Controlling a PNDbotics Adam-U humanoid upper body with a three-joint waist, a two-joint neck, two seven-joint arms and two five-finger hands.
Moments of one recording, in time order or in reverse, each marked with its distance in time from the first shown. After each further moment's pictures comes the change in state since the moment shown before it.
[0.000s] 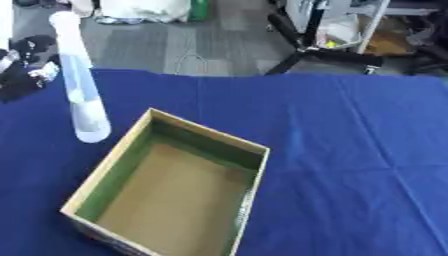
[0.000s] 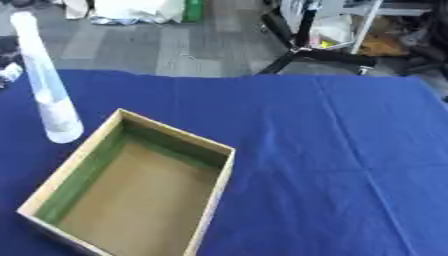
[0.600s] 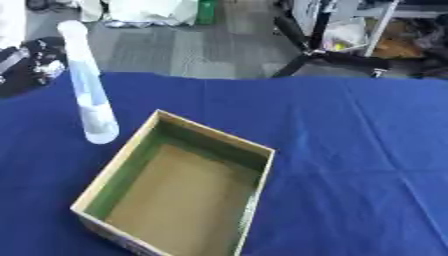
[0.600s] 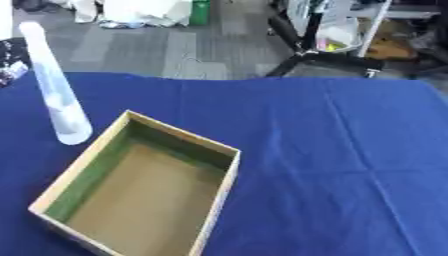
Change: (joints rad) left arm -0.010 0.016 -0.013 -0.002 0.061 0.025 -0.111; right arm 0.011 0.000 -0.001 0.000 -0.007 0.001 -0.001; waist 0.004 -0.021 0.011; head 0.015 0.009
